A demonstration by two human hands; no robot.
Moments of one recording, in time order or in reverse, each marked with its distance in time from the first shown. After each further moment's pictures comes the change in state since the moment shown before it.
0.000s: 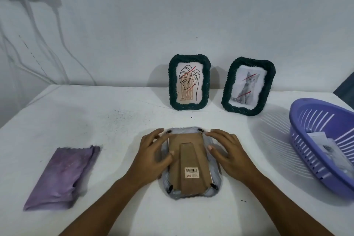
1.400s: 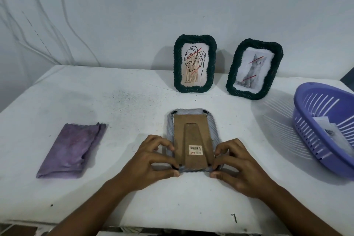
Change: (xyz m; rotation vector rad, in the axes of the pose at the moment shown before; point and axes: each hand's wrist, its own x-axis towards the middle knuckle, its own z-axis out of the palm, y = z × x) left_hand -0.057 0.006 -0.014 -0.011 -0.190 0.267; right_hand -0.071 -0.021 -0.005 -0.028 -0.067 -0.392
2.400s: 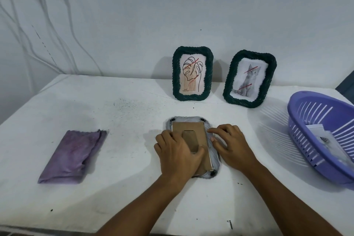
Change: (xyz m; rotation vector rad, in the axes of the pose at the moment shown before) left_hand 0.074 0.050 0.071 0.620 0.431 -0.616; right_hand 0.044 0.052 0.008 -0.240 0.144 0.277
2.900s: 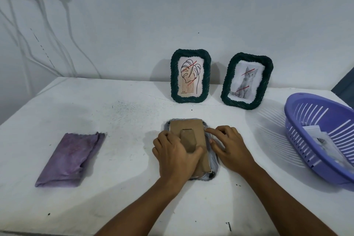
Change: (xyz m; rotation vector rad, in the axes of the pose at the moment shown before) left_hand 0.000 0.001 -0.004 -0.226 -0.055 -0.125; right_hand -0.002 -0.002 -0.003 -0.017 -0.055 0.024
